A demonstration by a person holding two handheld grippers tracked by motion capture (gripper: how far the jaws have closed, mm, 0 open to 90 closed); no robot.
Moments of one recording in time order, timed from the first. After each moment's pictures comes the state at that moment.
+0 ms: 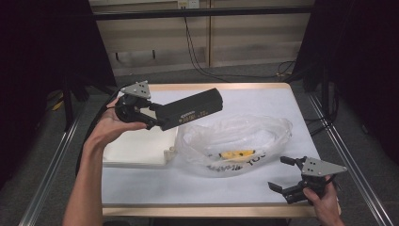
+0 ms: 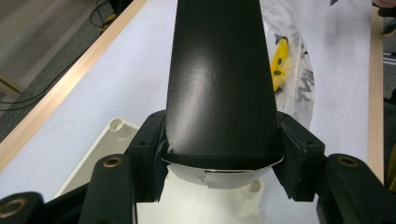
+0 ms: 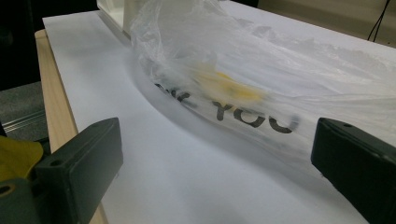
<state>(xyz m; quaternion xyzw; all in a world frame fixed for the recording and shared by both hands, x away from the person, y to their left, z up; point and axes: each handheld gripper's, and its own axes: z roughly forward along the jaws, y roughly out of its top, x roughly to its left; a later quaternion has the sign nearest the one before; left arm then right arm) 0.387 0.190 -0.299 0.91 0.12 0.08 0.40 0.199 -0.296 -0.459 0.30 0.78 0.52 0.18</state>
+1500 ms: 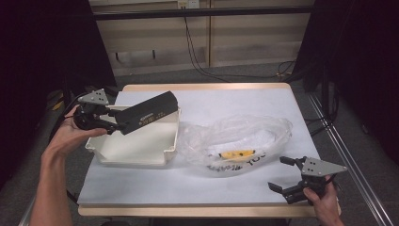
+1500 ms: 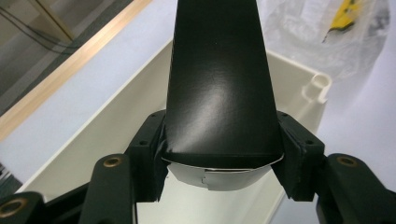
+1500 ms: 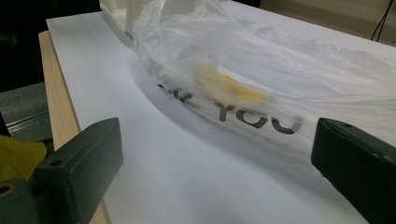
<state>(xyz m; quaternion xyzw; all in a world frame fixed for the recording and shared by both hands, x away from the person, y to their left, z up) 0.390 0.297 -0.325 0.90 0.21 0.12 0.35 0.199 -0.296 -0.458 0.30 0.78 0.52 0.18</state>
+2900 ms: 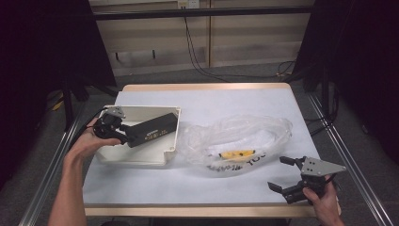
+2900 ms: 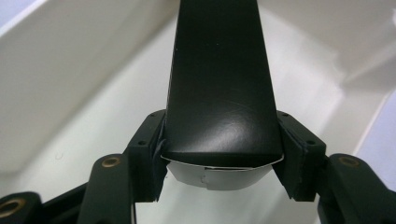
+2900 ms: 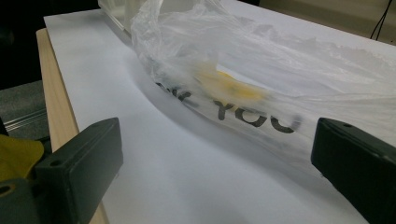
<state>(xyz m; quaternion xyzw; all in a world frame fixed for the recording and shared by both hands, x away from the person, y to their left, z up) 0.420 0.289 -0.409 0.92 0.25 0.07 0.28 0.200 -0.295 -0.459 0.30 0.78 0.52 0.18</state>
